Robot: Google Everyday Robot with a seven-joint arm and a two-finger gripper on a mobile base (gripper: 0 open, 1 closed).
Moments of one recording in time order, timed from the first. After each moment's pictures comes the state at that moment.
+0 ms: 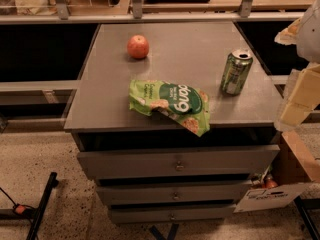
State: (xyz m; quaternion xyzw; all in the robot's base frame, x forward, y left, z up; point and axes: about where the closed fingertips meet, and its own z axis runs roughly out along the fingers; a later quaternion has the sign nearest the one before) arm 0.438 -0.215 0.983 -0.60 0.78 -0.04 0.17
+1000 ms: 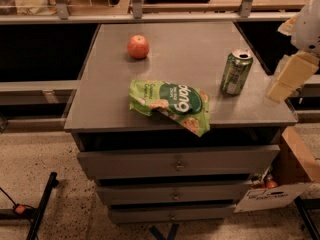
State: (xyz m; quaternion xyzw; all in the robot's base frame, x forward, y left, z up) arm 0.507 -0.241 0.968 -0.55 0.80 -0.05 0.23
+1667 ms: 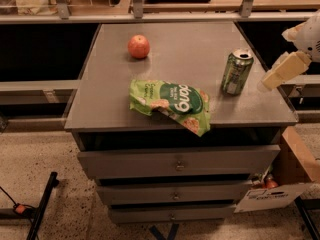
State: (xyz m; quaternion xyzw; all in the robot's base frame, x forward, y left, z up) arm 0.578 -0.276 0.933 -0.48 0.82 0.04 0.33
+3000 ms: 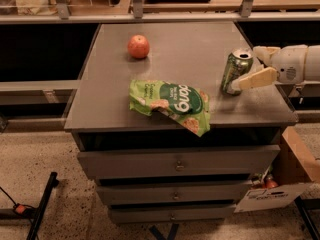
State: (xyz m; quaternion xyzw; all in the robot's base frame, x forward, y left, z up) arm 0.645 -0.246 0.877 -0.40 0.73 0.24 0.50
